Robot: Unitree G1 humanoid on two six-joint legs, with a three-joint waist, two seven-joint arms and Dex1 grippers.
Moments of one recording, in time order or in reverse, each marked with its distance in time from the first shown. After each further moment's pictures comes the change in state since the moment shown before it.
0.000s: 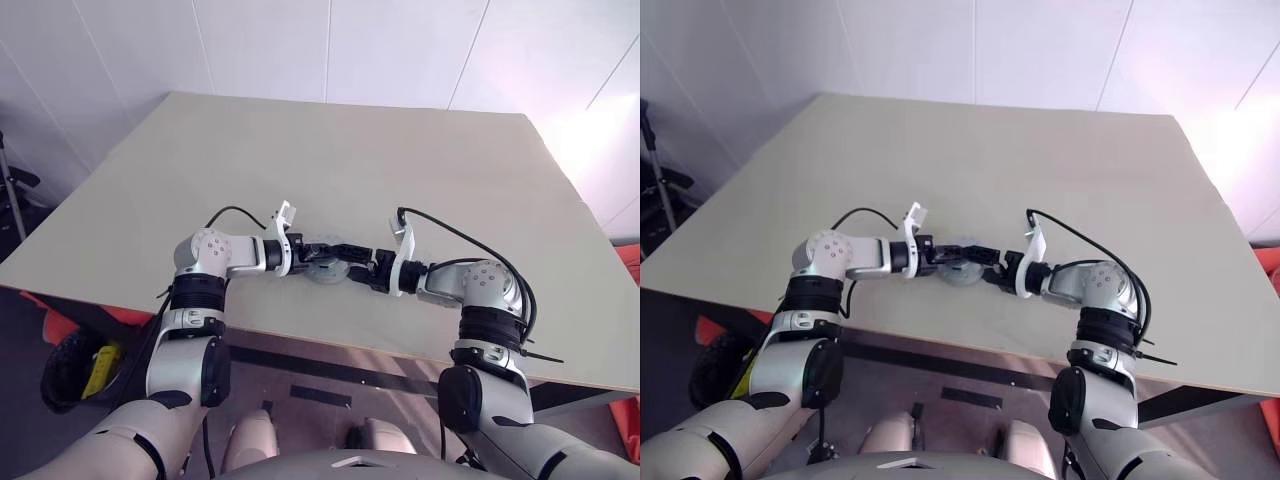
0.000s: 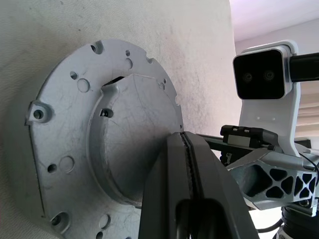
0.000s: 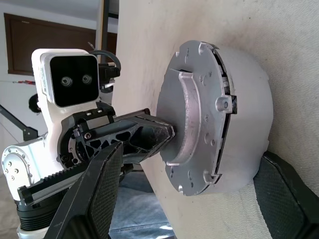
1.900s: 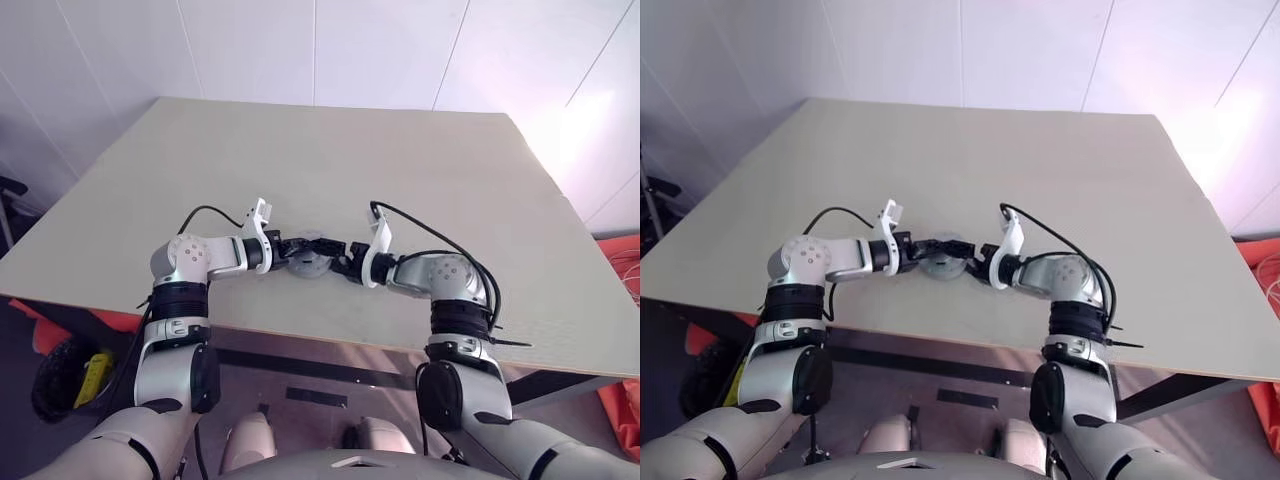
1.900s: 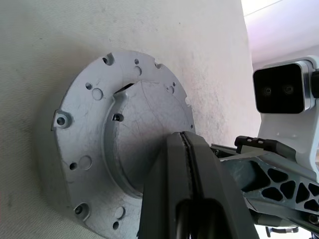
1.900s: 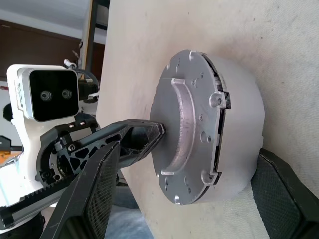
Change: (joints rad) left arm 0.056 0.044 0.066 -0.094 -0.001 -0.012 0.075; right arm -0.053 0.106 0.080 0.079 -0.063 -0.205 -0.066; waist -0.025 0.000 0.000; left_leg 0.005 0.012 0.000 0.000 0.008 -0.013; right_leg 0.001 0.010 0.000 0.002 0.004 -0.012
